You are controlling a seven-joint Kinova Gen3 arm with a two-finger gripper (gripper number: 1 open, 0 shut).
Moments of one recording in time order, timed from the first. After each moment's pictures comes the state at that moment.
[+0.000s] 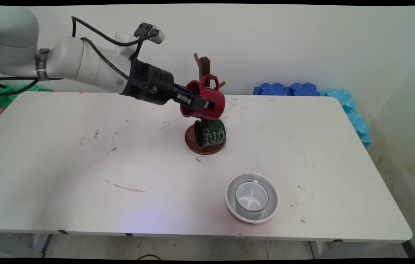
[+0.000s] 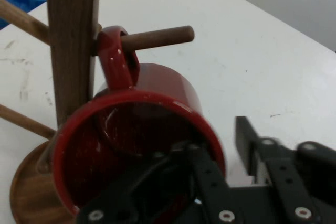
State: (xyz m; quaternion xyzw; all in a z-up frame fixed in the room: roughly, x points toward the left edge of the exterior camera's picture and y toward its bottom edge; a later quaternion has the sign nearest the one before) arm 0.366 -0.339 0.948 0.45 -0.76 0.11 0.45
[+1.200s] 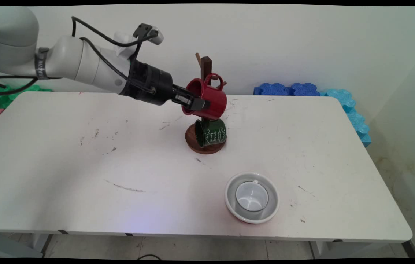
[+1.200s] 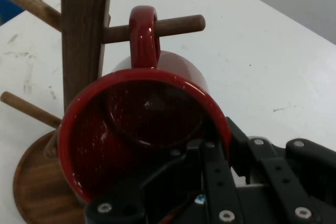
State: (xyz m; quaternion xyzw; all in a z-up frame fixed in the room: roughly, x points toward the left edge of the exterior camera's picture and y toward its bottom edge) arm 0.369 -0.340 0.948 0.45 -0.77 0.11 0.44
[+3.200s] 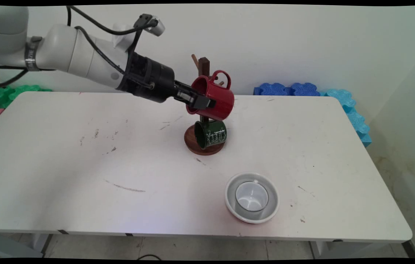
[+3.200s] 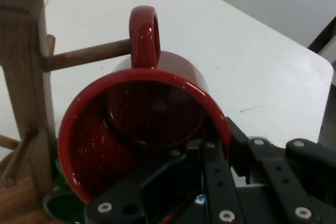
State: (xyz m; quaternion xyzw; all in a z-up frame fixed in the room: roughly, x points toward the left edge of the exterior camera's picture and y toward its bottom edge) arm 0.357 -0.328 0.973 0.44 -0.77 0.09 0.45
